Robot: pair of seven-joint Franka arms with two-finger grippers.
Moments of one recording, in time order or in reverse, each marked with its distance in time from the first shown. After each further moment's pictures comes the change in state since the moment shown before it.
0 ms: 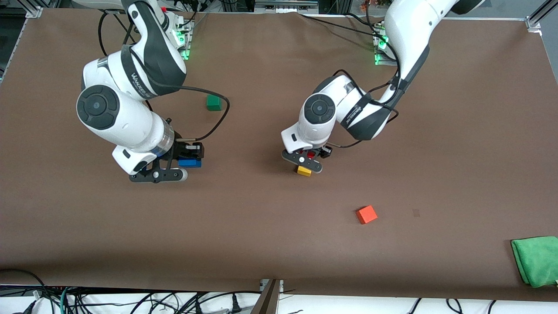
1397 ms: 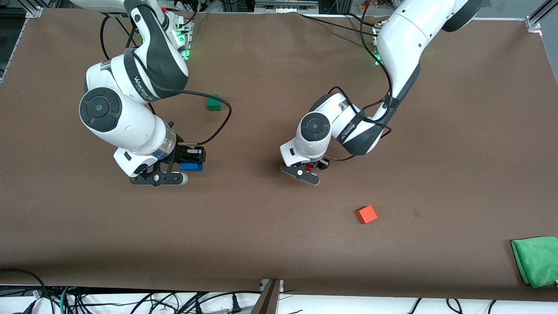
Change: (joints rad) left arm -0.020 0.106 0.025 0.088 0.034 0.014 0.000; right arm 0.006 0.010 0.000 0.013 0.000 0.016 0.047
